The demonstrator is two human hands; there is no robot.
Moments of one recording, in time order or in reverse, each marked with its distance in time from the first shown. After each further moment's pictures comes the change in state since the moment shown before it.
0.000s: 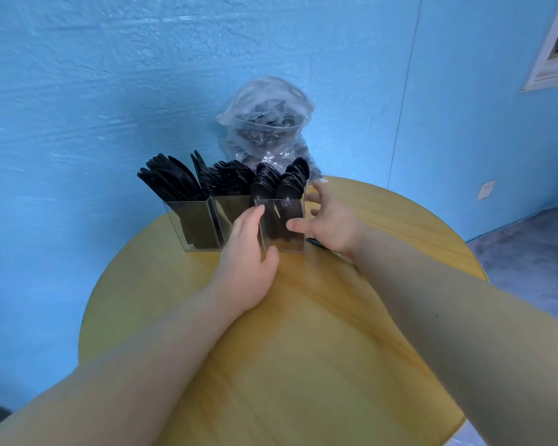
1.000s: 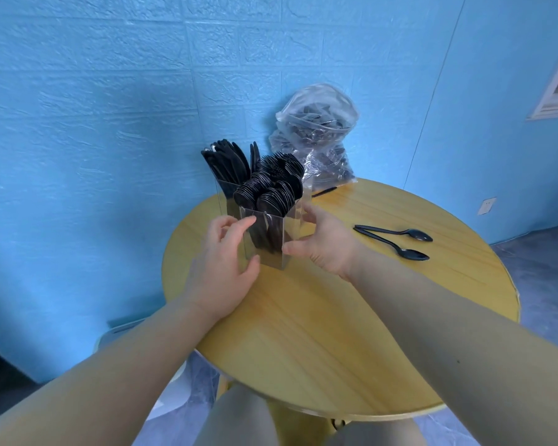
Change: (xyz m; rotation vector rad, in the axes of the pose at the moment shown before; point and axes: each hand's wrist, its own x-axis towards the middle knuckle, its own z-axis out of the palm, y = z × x) left_hand -0.072 -0.070 -0.098 0.123 0.089 0.044; right_hand -0.056 -0.050 0.100 -0.215 -0.047 -0.006
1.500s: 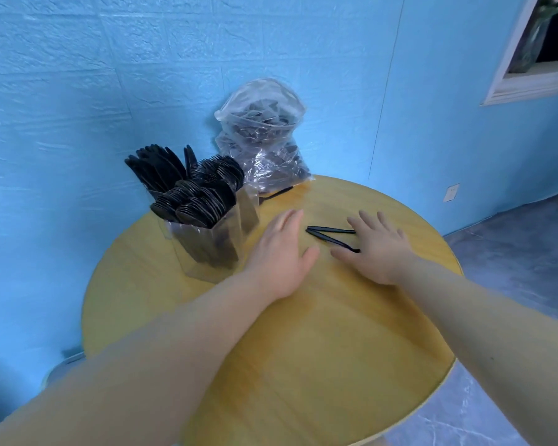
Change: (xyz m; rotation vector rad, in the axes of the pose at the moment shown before) left_hand 0.059 0.110 0.100 0.018 -0.332 0.076; right_hand -0.017 0.110 -0.110 -0.761 0.078 0.255
